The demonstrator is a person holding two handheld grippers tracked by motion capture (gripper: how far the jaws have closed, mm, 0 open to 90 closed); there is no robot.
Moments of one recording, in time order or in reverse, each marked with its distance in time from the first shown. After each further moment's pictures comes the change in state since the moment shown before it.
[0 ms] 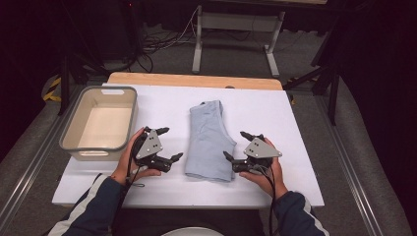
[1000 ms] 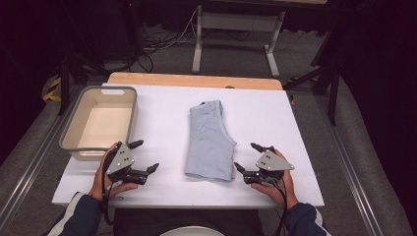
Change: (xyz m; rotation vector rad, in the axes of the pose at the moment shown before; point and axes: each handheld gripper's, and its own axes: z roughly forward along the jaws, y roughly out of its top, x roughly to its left) left arm -0.001 -0.057 -0.053 0.011 0.071 -0.119; right arm 0.001 -0.036 -0.029 0.026 0.004 0.018
